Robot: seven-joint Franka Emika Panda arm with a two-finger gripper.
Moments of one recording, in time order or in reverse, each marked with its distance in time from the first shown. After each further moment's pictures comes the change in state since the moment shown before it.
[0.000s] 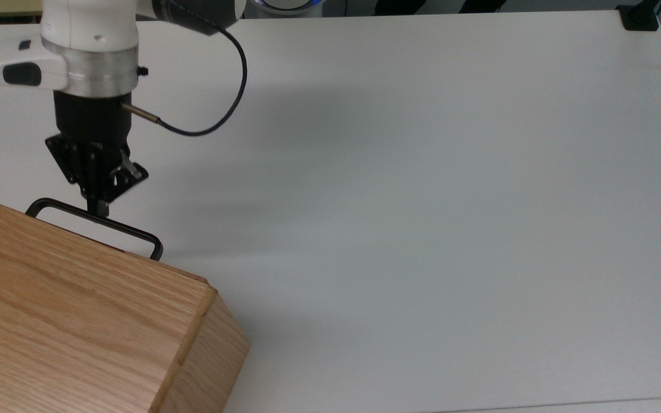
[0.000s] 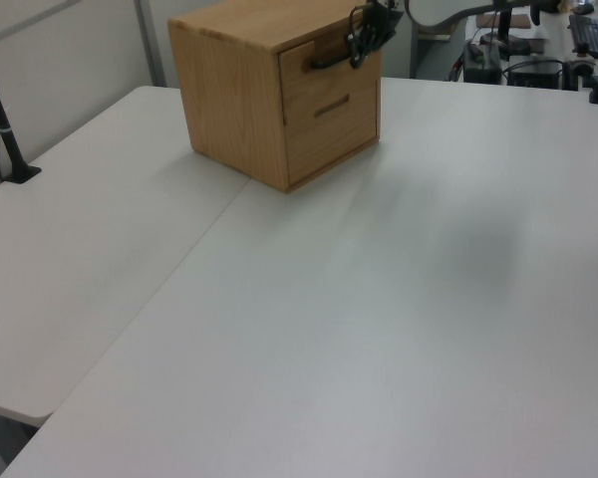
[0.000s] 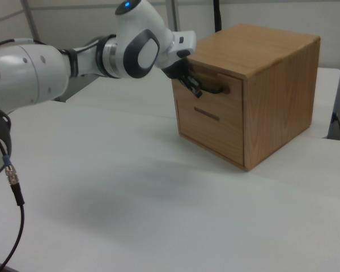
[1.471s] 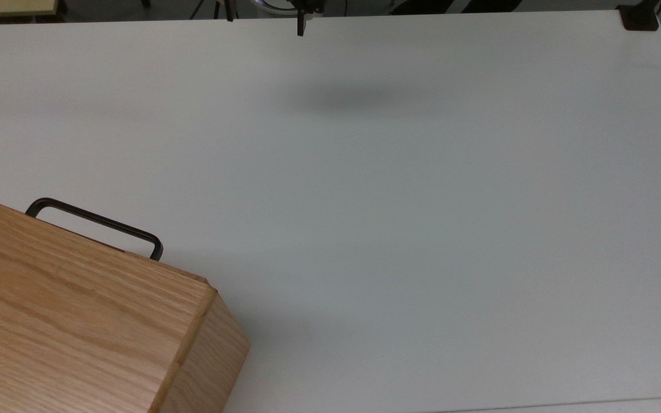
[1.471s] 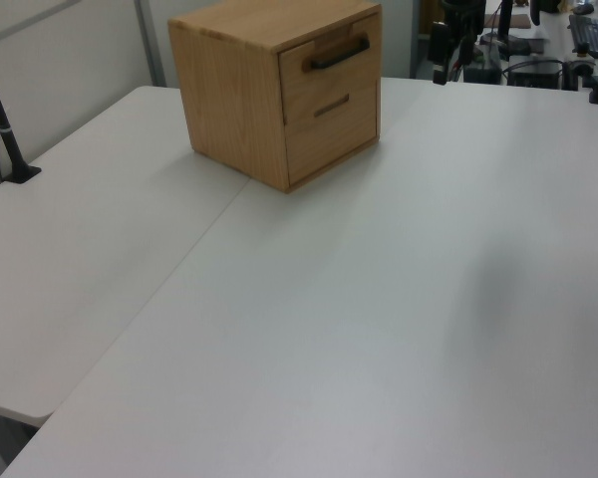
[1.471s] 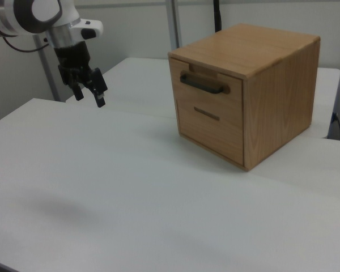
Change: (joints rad) arm 0.116 -0.469 0.139 -0.294 0.079 -0.663 -0.158
